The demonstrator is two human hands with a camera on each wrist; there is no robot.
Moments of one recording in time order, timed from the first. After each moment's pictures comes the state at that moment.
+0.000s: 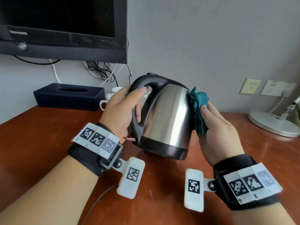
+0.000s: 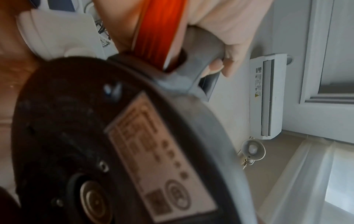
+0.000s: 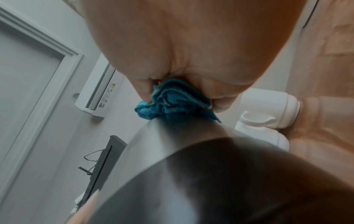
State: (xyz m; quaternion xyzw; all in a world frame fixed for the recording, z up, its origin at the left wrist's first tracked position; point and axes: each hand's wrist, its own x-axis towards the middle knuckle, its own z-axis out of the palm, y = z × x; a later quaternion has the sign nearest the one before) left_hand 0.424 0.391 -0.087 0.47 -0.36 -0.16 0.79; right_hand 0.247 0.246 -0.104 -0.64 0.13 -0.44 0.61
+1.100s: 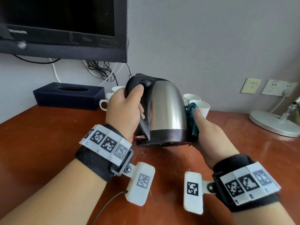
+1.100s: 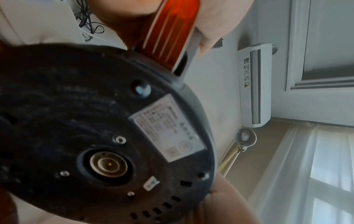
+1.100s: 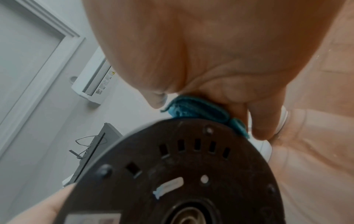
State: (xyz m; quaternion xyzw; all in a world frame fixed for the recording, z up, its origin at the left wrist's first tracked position) left_hand 0.412 0.379 -0.087 0.58 -0.27 0.00 0.77; right_hand 0.256 0.243 -0.114 -0.67 0.30 -0.34 0.59
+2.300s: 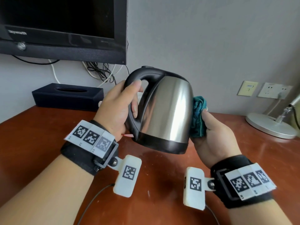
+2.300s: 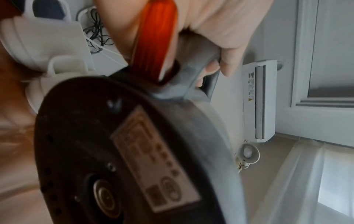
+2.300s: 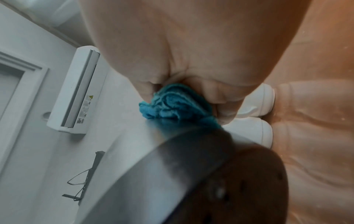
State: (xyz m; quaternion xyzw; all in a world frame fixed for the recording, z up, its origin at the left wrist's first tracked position) left_hand 0.427 0.392 -0.078 0.46 -0.34 -0.14 0.81; right_hand 0.257 0.239 -0.107 -0.46 0.19 -0.41 0.77
